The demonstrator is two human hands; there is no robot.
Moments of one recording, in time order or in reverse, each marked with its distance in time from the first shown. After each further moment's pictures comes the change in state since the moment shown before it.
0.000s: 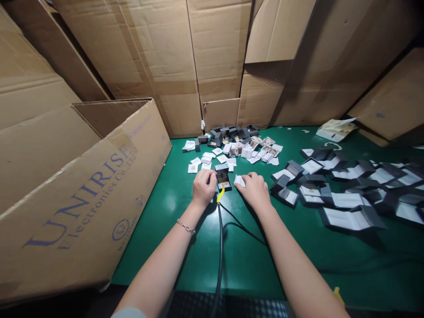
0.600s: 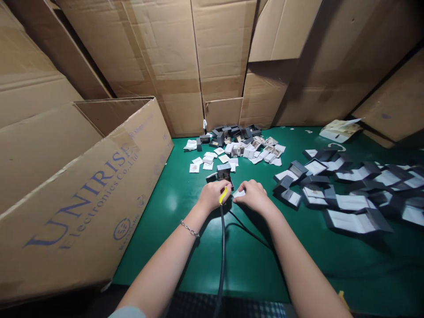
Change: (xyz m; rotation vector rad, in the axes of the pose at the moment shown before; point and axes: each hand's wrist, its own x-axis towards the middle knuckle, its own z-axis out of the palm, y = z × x) left_hand -0.010 0.007 0.004 0.058 -0.448 0.071; right_hand -0.009 -0.006 -0.006 0.116 -0.239 0.014
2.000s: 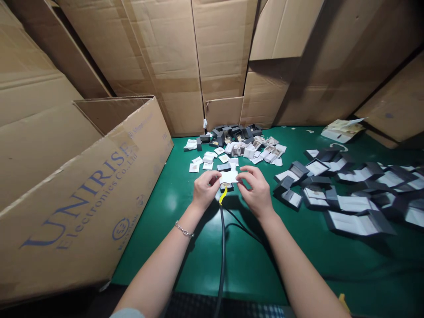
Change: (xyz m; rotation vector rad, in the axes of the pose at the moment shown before) left_hand 0.003 -0.003 -0.015 -0.200 0.480 0.095; right_hand -0.008 -0.012 -0.009 0.390 0.702 -0.604
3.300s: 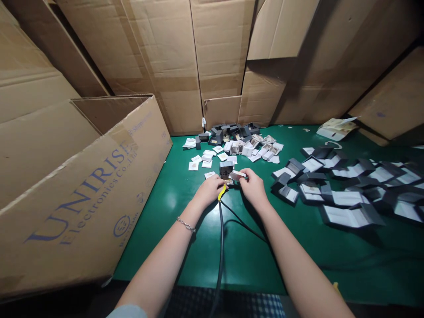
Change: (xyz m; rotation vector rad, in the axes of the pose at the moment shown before) left_hand -0.011 -0.036 0.021 0.235 -0.646 -0.066; right_hand -0.001 0.020 0.012 0.028 -0.204 0.601
